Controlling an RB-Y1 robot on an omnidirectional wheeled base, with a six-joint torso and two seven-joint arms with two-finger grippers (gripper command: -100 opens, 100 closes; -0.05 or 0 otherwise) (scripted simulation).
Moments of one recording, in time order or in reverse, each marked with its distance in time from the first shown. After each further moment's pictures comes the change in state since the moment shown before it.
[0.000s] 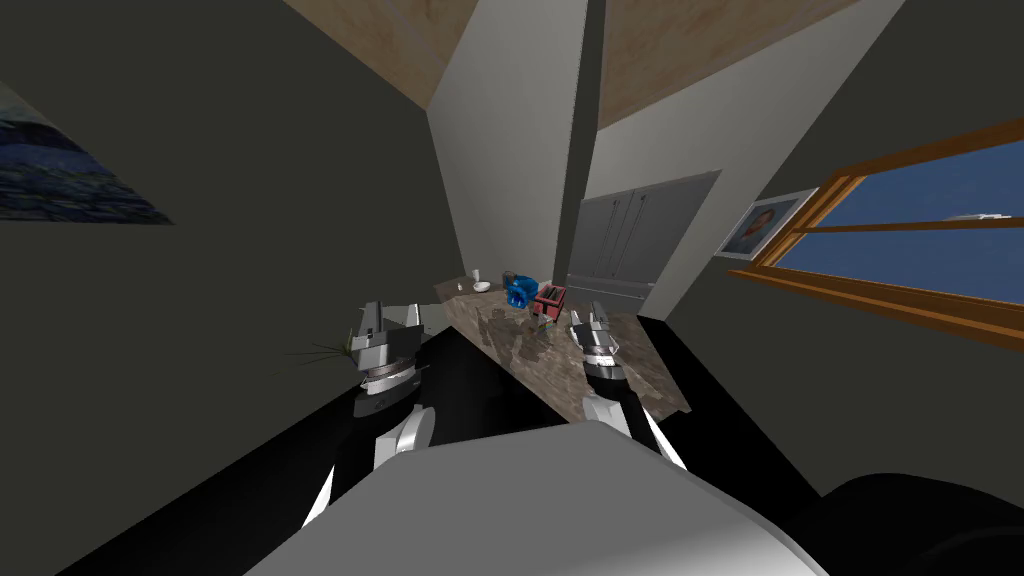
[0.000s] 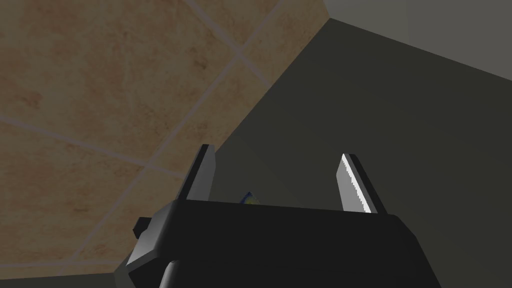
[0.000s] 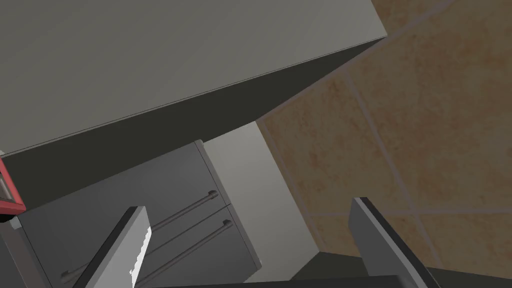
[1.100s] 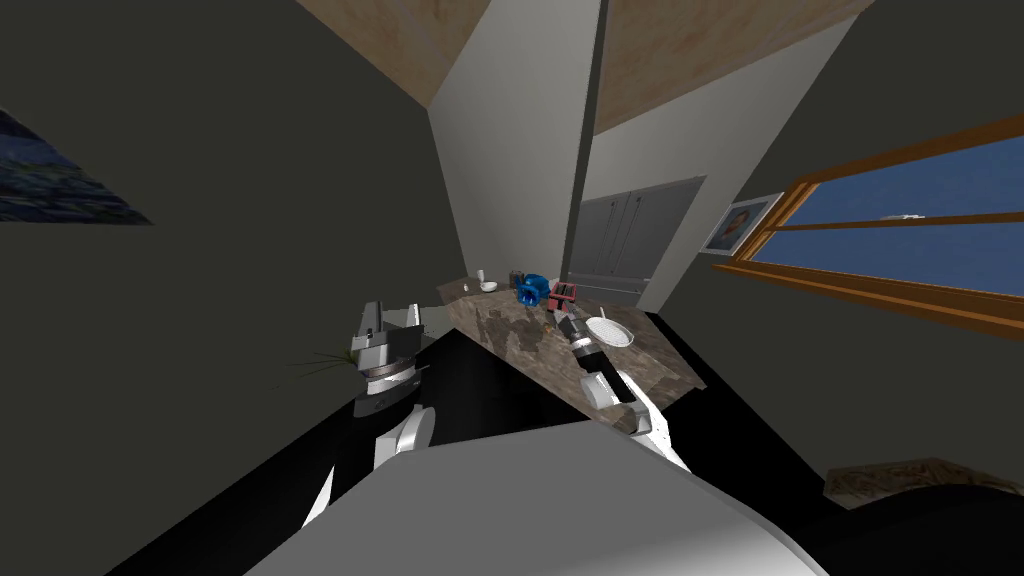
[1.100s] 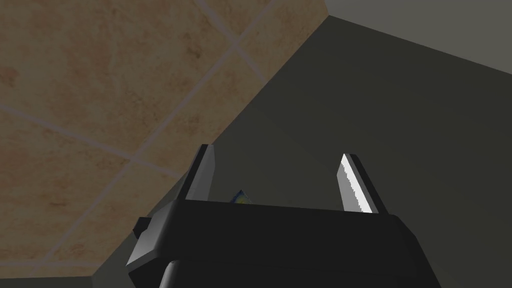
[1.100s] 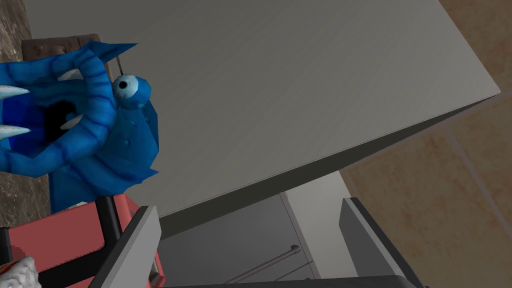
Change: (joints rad) left arm 0.000 0.000 0.000 0.000 0.000 0.000 0.000; right arm -0.216 -0.246 0.014 0.170 0.002 0.261 -0.214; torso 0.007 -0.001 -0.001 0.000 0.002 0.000
